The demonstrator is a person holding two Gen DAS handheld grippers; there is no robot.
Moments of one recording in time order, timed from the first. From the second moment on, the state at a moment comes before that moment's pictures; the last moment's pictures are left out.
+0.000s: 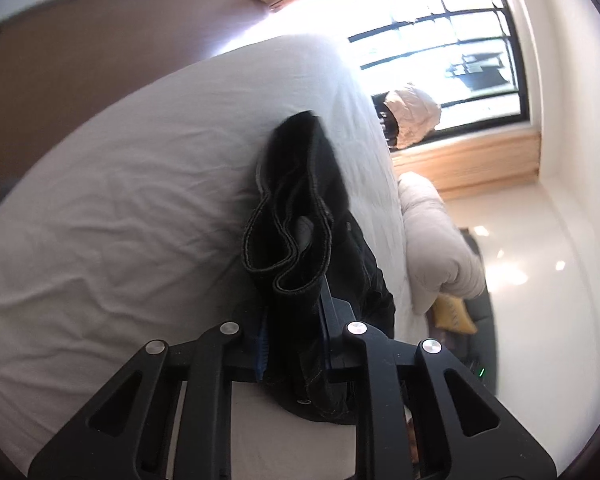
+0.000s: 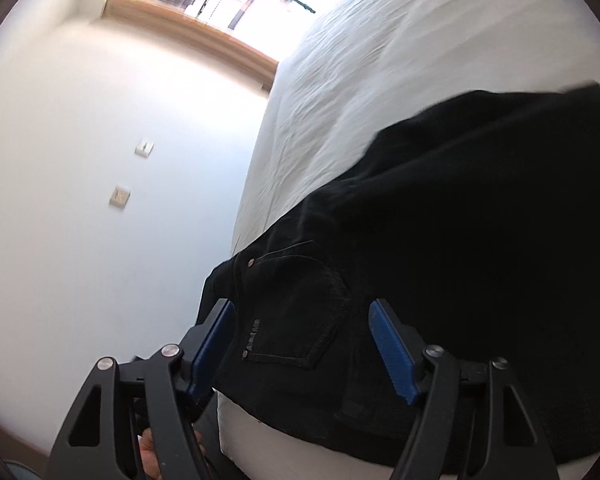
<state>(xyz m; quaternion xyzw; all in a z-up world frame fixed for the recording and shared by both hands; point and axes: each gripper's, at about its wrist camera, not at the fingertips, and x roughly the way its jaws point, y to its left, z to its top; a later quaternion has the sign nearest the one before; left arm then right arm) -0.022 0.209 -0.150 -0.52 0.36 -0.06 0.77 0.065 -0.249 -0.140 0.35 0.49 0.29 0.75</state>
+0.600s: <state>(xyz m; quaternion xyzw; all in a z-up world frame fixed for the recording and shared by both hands) 0.008 0.137 -0.051 -0.34 0.35 -0.10 0.87 0.121 -0.210 -0.177 0.35 0.58 0.30 0.67</state>
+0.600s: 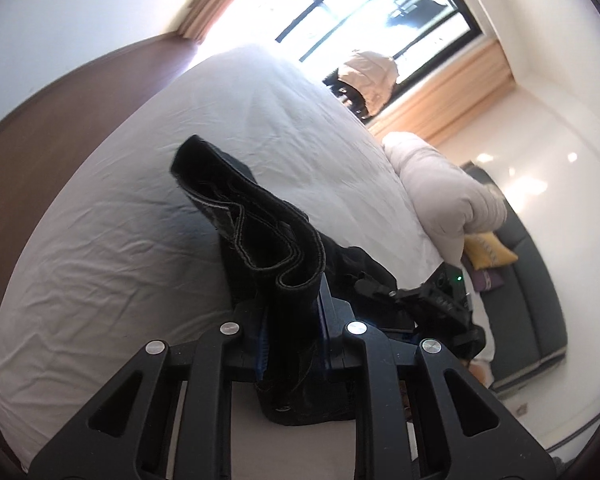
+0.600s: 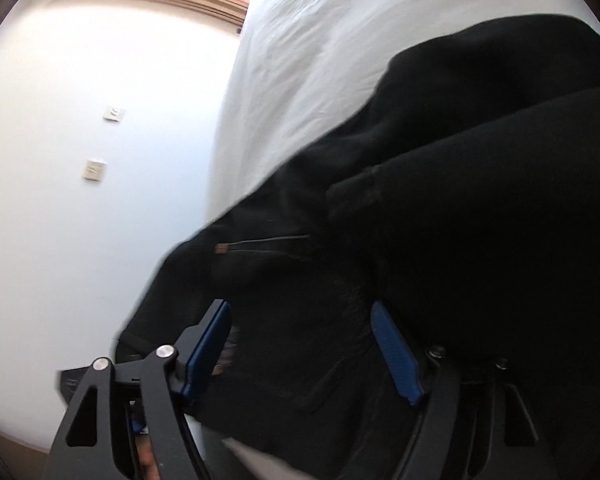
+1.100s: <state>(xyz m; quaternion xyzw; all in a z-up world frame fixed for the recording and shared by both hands) 0.066 -0.092 -0.037 -0.14 0.43 -0.24 0.86 0.100 -0.328 -0.114 0.42 0.48 0.40 0.66</state>
